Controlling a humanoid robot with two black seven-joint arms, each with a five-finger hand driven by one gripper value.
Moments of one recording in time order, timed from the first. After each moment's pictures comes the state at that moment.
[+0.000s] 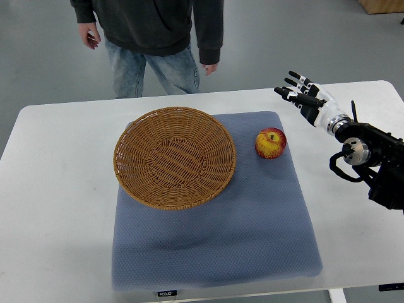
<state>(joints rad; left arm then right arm) -0.06 0.00 -0.09 -0.16 0.08 0.03 0.13 0.83 -0.22 0.53 0.47 -0.08 0.20 0.27</state>
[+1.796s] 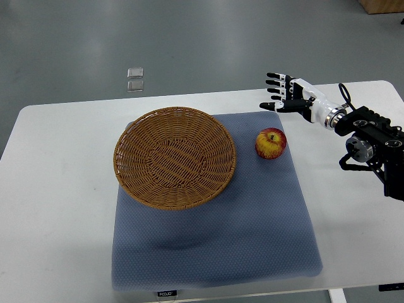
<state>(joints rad) -0.06 0.00 -0.09 -0.16 0.08 0.03 0.13 0.87 -0.26 0.53 0.50 -0.60 0.30 0.33</state>
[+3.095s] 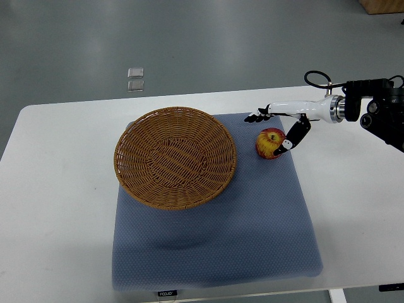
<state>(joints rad) -0.06 0.00 -0.09 -0.16 0.08 0.03 0.13 1.03 -0.46 0.26 0.77 -1.38 0.42 0.47</state>
